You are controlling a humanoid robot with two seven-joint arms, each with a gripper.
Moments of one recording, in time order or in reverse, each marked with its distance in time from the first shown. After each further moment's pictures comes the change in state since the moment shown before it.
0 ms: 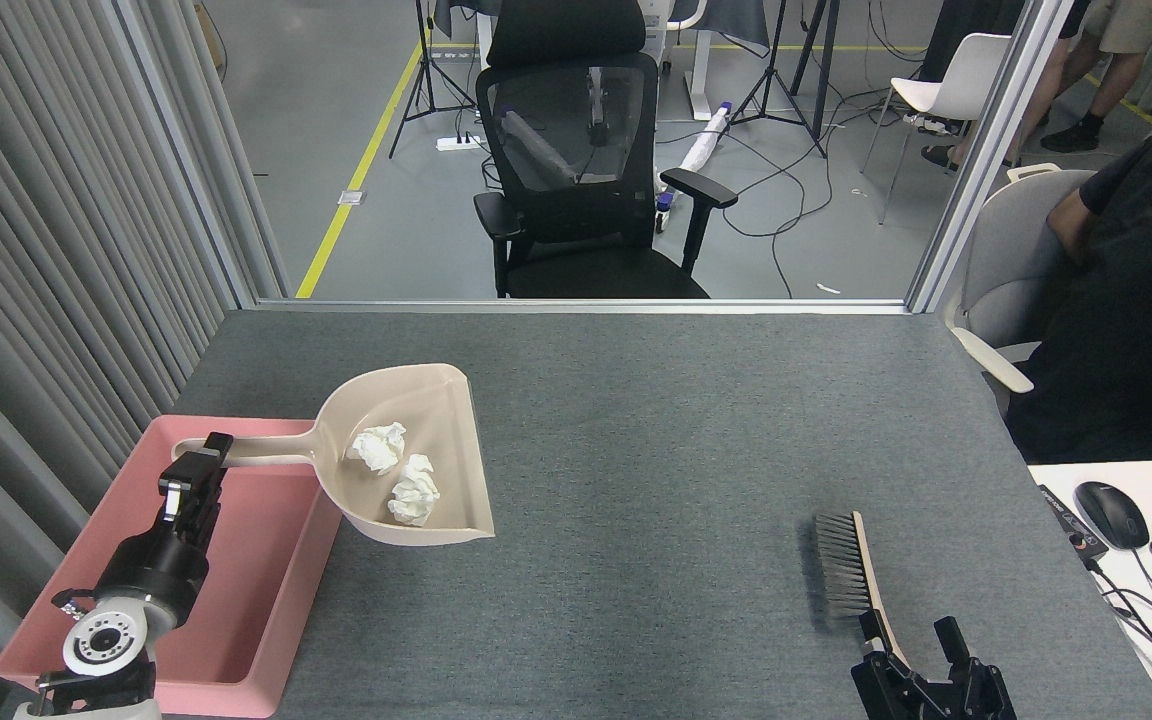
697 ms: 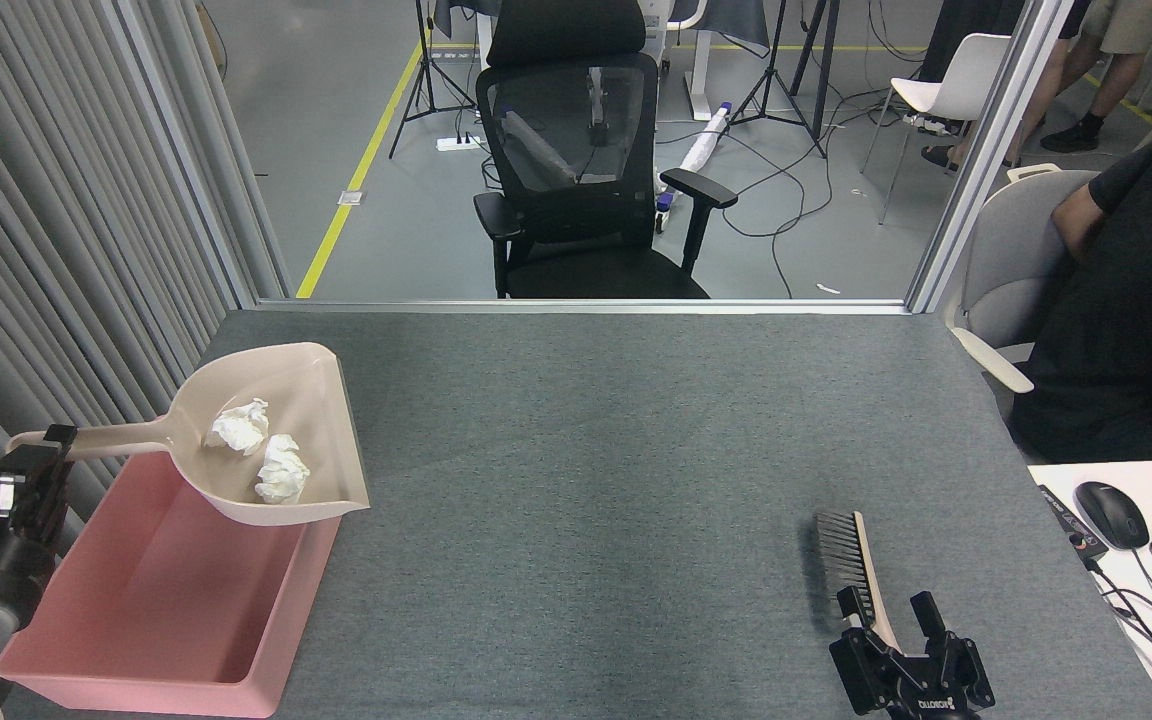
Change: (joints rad) left arm 0.007 0.201 0.100 0.053 0.111 0.023 -0.009; right arm -0.044 0.012 0.030 0.002 0.003 0.005 0.007
